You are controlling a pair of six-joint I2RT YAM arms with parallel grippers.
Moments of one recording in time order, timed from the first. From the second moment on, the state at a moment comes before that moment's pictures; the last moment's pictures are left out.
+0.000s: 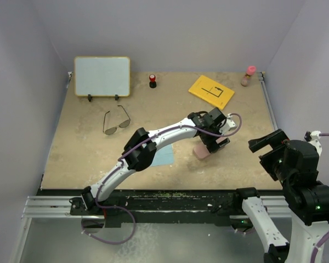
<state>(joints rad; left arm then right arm) -1.02 2.51 2.29 -0.75 0.14 0.08 0.08 0.61 1.40 -1.43 0.24 0.92</state>
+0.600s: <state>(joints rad) -1.02 2.54 2.29 -0.75 0.18 0.08 0.08 0.60 1.39 -1.43 0.24 0.93</state>
